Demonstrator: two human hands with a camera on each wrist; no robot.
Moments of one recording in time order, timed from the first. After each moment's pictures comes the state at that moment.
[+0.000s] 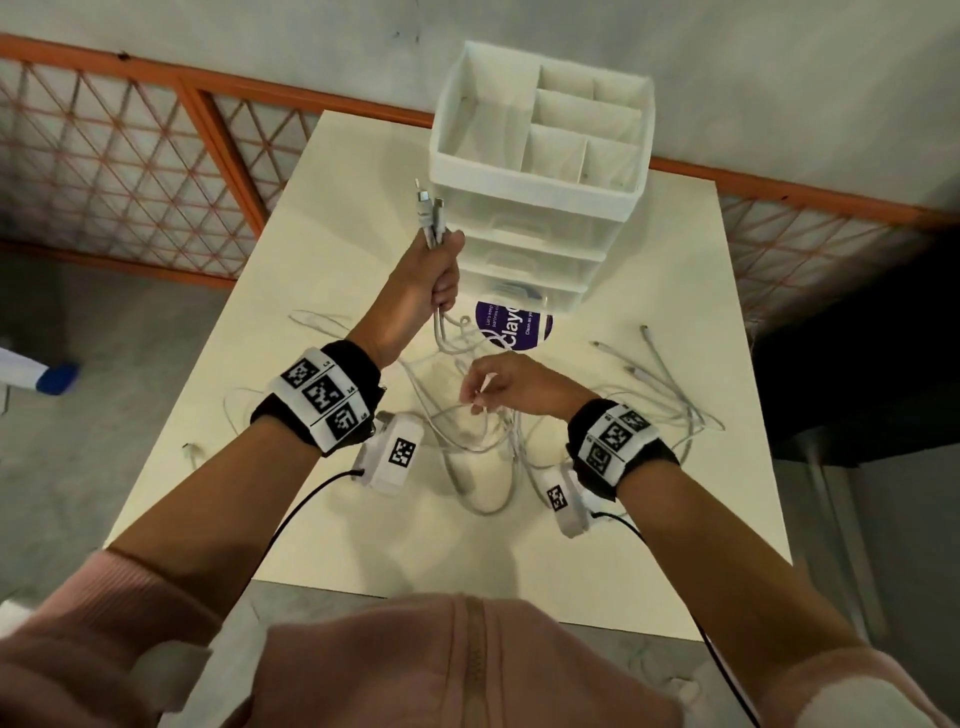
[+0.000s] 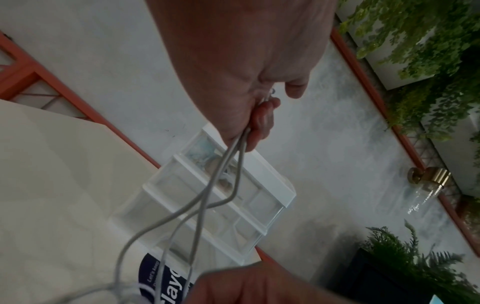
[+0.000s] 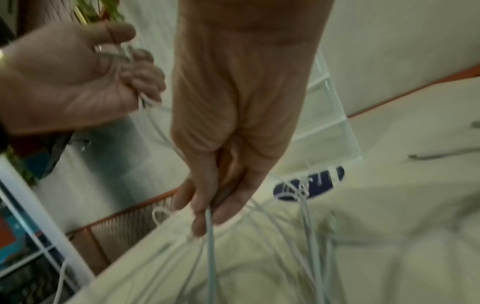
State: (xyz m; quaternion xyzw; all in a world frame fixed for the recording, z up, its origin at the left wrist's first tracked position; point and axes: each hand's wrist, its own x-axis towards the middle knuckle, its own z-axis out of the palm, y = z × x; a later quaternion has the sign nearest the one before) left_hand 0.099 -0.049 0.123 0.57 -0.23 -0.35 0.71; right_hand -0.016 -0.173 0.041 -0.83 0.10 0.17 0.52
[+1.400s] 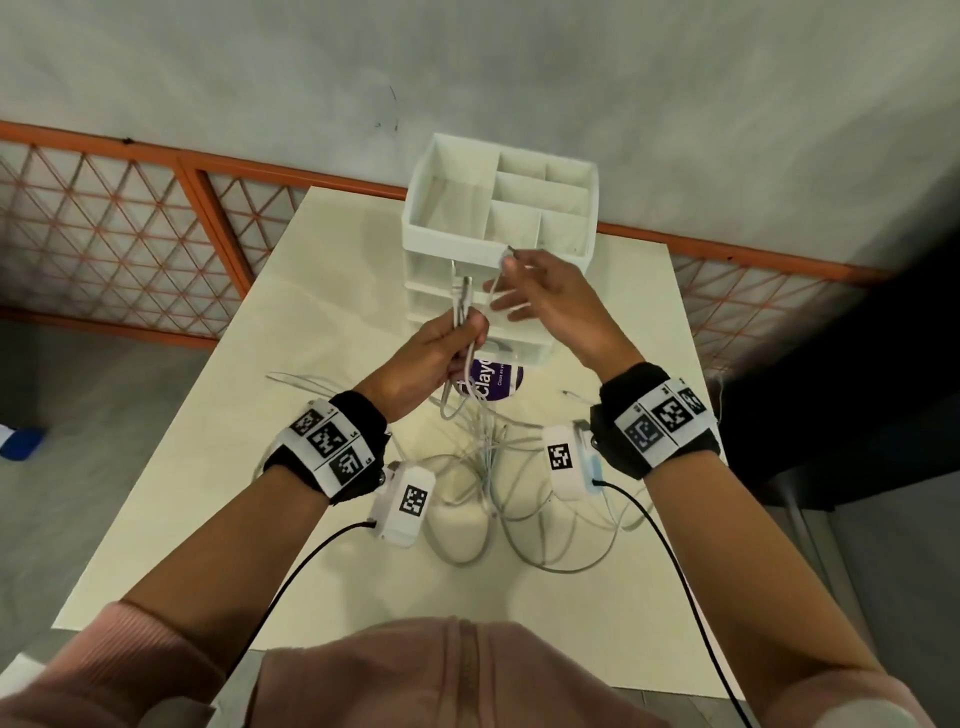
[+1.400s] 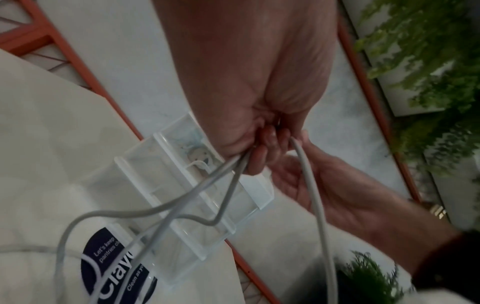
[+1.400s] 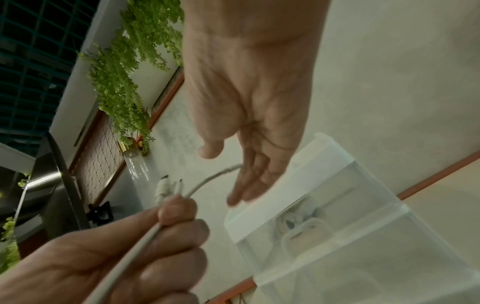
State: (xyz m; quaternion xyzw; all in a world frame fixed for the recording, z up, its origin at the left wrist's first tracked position) left_hand 0.069 -0.066 0.129 0.58 -0.32 -0.40 0.63; right_hand -0.005 -0.217 0.175 -0.79 0.19 -0.13 0.57
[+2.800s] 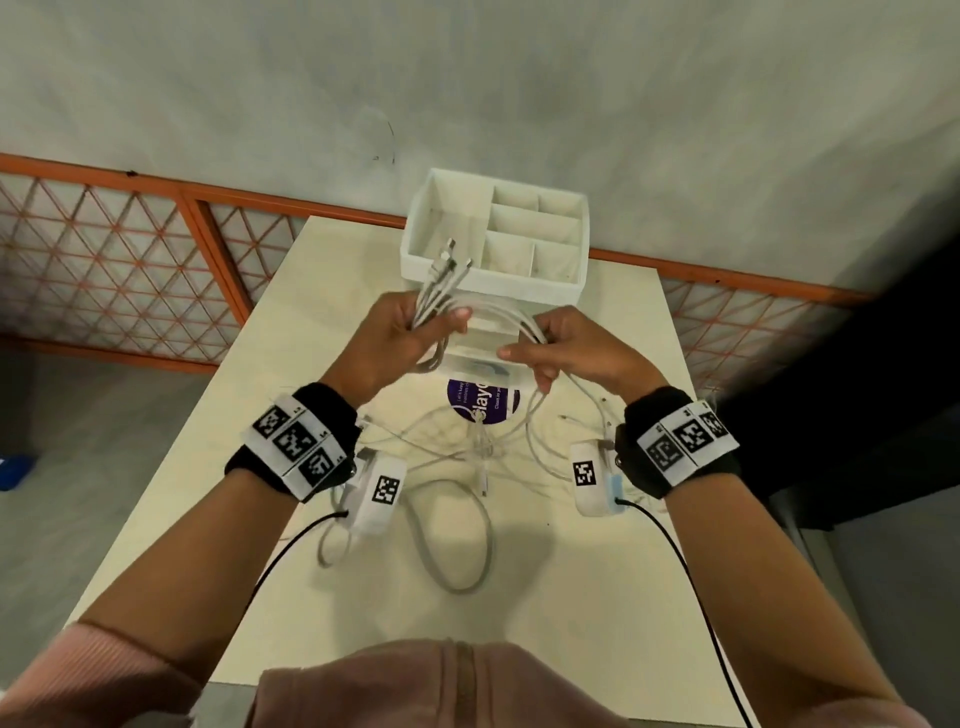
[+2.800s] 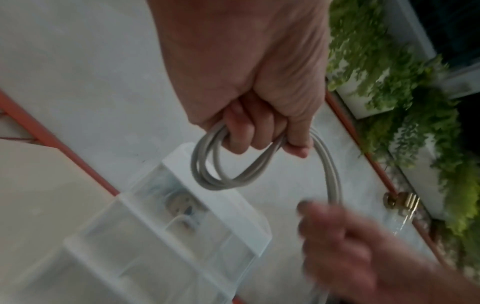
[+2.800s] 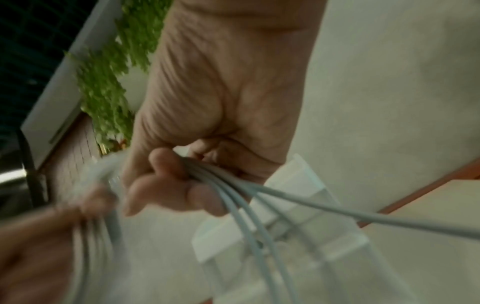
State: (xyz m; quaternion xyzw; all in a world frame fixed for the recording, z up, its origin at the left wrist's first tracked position) left_hand 0.090 -0.050 0.176 0.68 -0.38 -0.20 0.60; right_hand -0.024 -0.238 0.175 -0.84 0.13 0.01 0.53
